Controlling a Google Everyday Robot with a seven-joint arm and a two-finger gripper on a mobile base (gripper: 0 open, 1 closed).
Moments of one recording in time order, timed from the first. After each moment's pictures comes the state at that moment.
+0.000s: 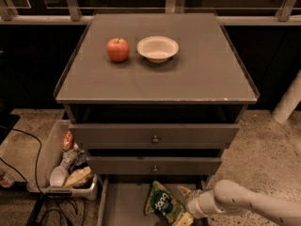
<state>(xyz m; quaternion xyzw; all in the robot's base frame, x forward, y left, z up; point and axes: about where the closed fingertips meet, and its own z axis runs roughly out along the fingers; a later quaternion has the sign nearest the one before) 0.416 -0.122 0.333 -0.52 0.77 0.26 0.26</state>
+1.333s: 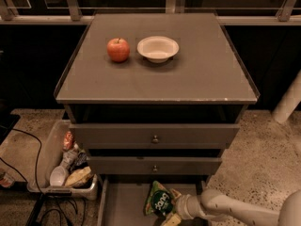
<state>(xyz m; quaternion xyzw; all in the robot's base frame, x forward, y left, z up) 0.452 -0.096 0.222 -0.49 0.78 0.26 0.30</state>
